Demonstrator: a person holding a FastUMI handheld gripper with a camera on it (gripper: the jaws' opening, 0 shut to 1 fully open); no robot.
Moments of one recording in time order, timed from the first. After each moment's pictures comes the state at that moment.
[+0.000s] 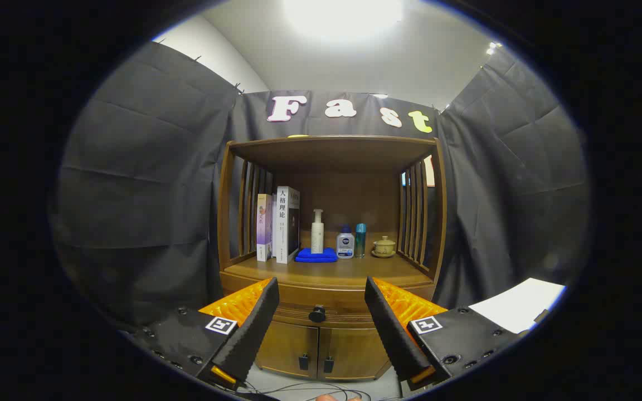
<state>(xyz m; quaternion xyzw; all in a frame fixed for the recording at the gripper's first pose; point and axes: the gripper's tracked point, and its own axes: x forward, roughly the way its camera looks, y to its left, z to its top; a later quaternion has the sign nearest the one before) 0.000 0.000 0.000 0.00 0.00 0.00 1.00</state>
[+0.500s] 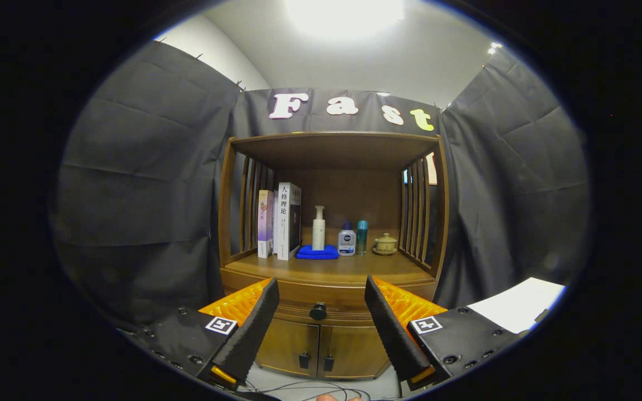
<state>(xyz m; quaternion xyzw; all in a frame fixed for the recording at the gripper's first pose) 0.002 0.001 -0.009 0.00 0.01 0.00 1.00</state>
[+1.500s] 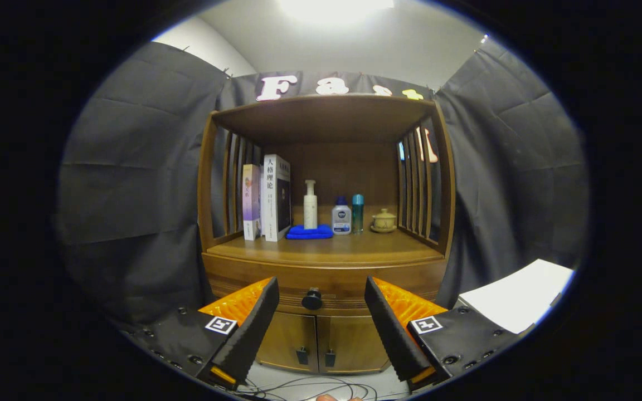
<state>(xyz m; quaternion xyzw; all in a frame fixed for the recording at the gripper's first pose) 0.059 -0.012 -0.072 0.03 0.06 -0.02 1.00</state>
